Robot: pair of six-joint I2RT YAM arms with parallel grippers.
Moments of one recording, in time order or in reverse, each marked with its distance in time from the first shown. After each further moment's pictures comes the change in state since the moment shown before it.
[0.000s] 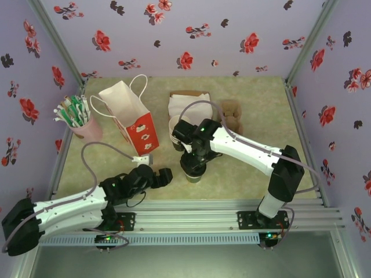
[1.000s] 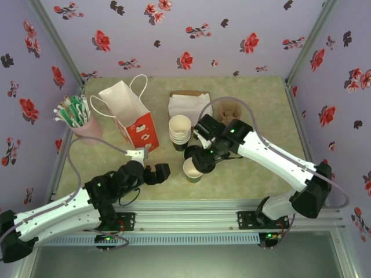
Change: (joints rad) left arm -0.019 -0.190 0.138 -0.219 -0.040 0.090; right arm -0.086 -0.252 -0.122 0.037 -0.048 0.012
